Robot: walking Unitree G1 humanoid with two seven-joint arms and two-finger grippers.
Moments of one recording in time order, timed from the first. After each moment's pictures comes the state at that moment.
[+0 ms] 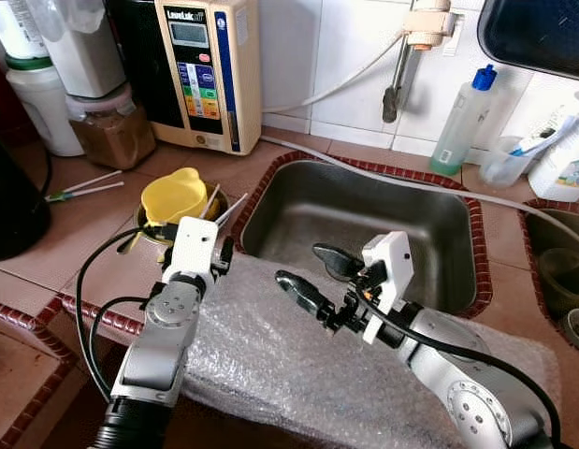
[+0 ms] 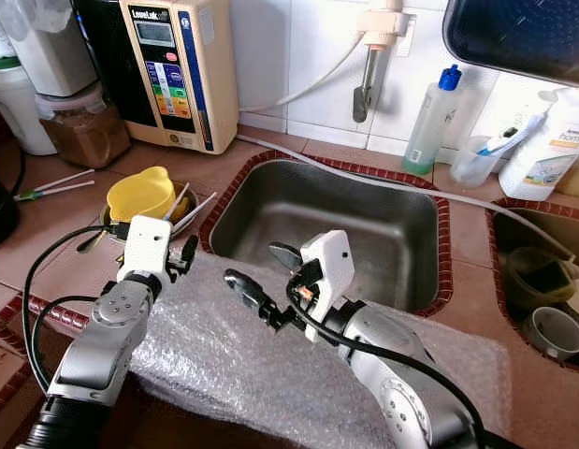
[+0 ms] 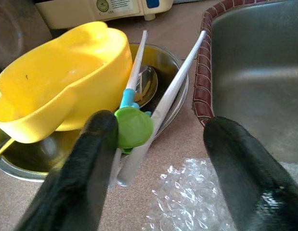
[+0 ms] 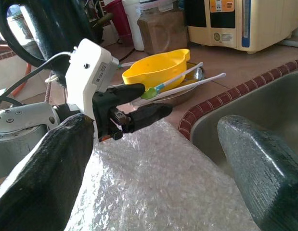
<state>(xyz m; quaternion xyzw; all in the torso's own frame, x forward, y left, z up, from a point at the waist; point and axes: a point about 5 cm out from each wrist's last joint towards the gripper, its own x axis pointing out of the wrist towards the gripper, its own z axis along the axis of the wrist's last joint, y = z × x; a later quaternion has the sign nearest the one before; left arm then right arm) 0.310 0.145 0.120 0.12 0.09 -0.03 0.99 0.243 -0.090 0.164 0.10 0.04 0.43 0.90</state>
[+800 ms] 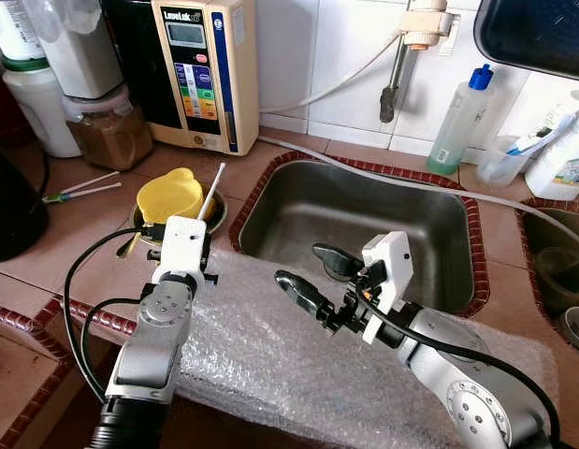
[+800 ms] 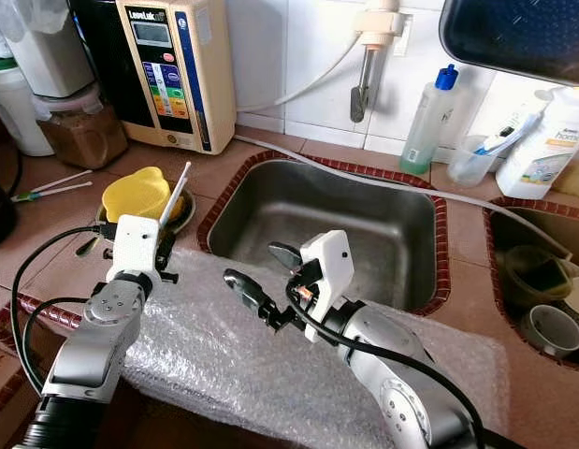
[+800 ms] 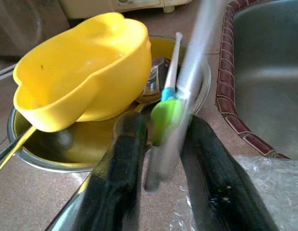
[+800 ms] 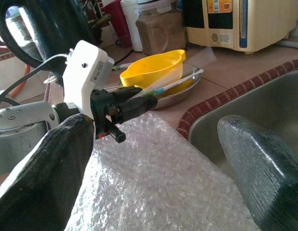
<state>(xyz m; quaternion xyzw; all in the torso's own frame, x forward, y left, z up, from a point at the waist) 0.310 0.155 0.119 0.11 0.10 0.00 0.99 0.243 -0.090 0.164 0.10 0.04 0.43 0.90</state>
